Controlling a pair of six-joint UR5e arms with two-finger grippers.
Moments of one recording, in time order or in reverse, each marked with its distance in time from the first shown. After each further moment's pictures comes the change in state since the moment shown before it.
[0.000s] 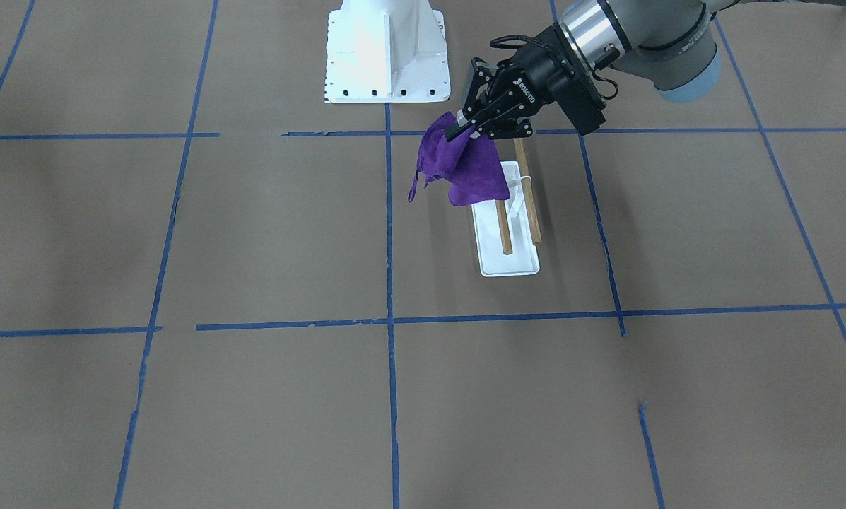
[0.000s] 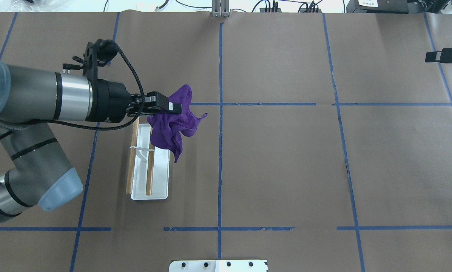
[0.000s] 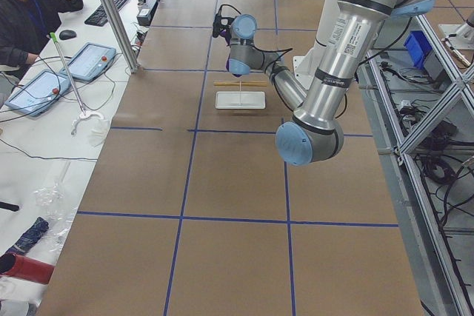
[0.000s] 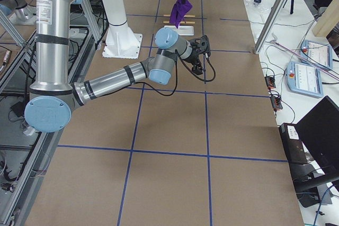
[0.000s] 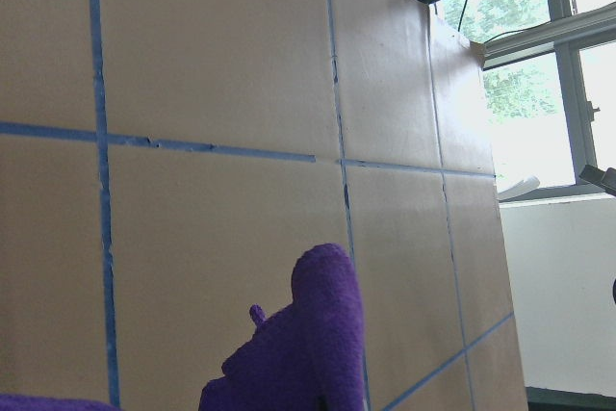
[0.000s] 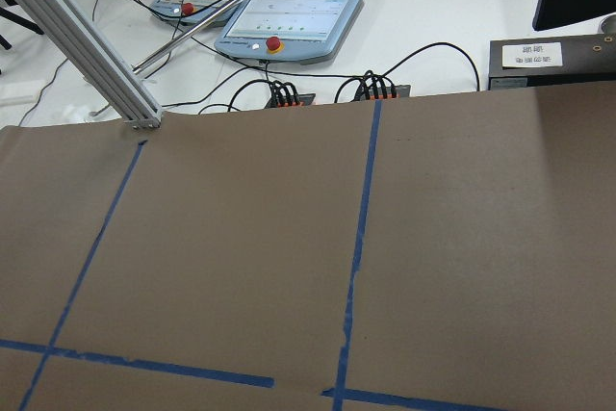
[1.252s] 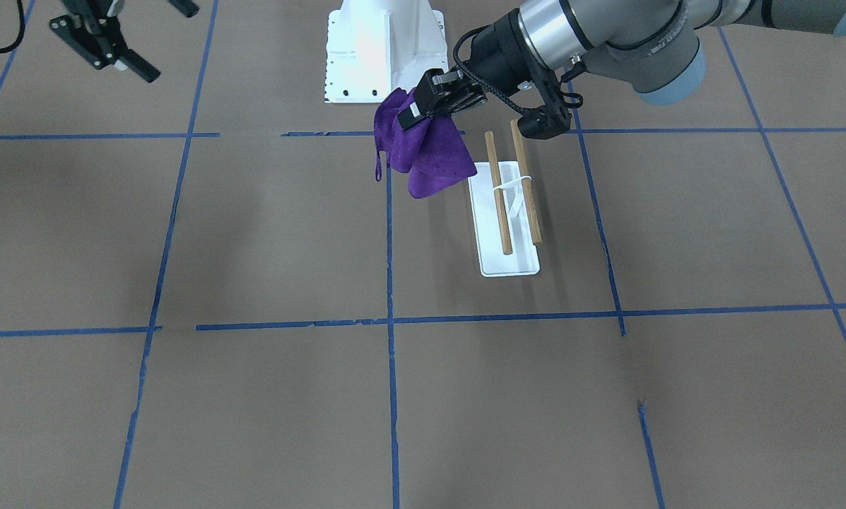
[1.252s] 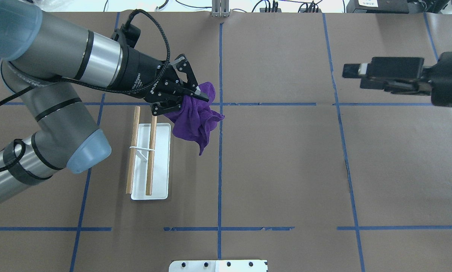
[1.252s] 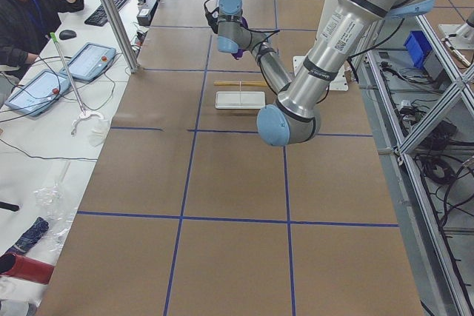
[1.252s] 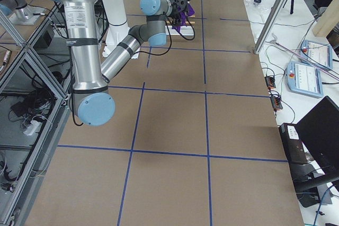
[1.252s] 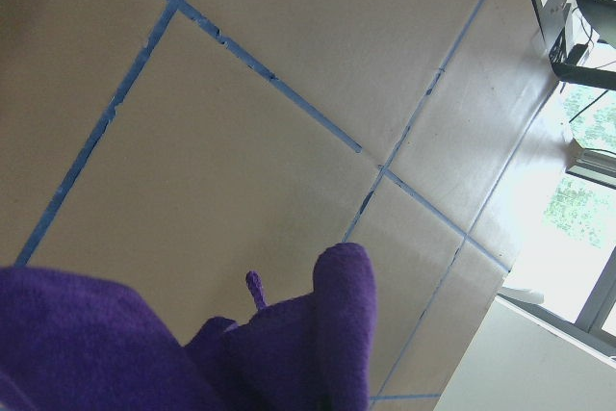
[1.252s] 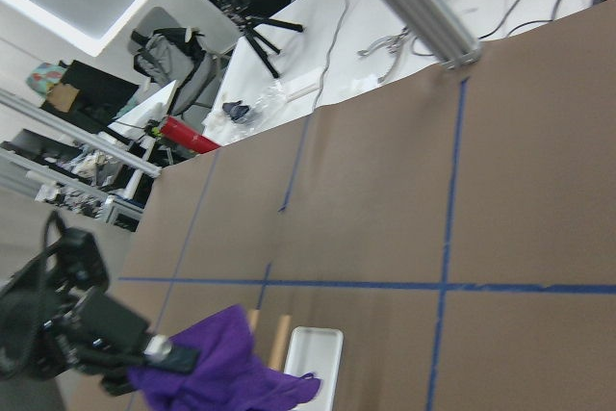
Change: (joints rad) left arm -0.097 -0.205 0.072 0.134 -0.301 -0.705; right arm -0.267 0.131 0.199 0.163 -0.053 0.514
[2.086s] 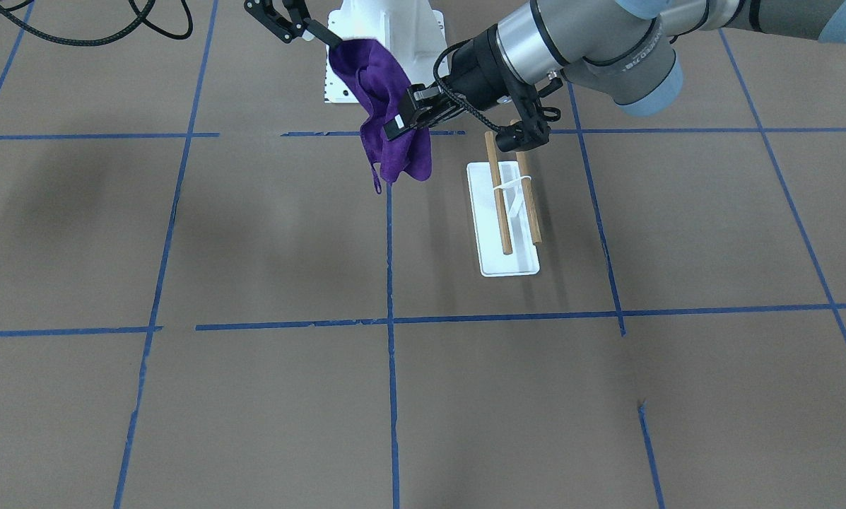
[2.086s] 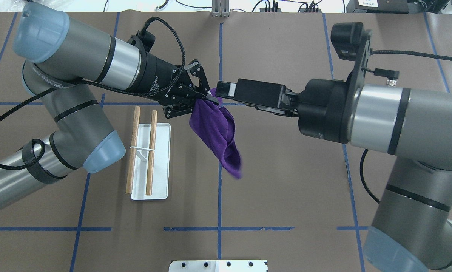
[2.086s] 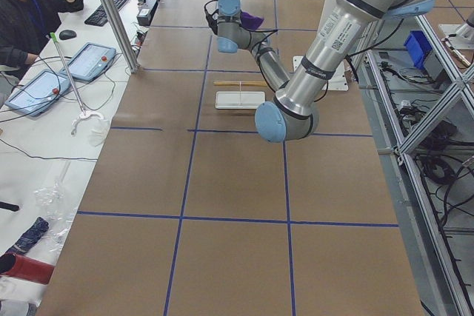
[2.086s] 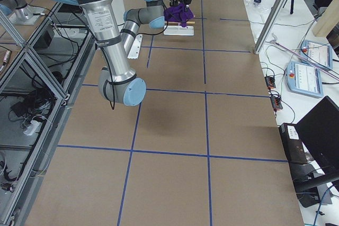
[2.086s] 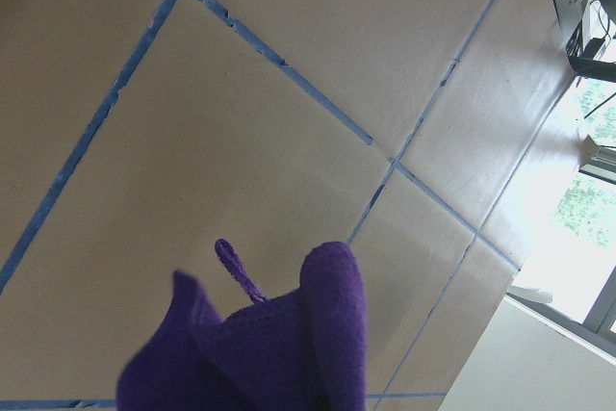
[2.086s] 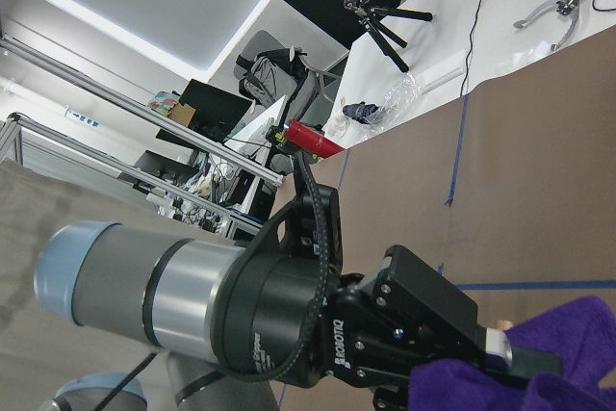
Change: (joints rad) left arm 0.026 -0.059 0.078 0.015 0.005 -0.009; right arm -0.421 0.318 0.016 -0.117 -0.382 0.027
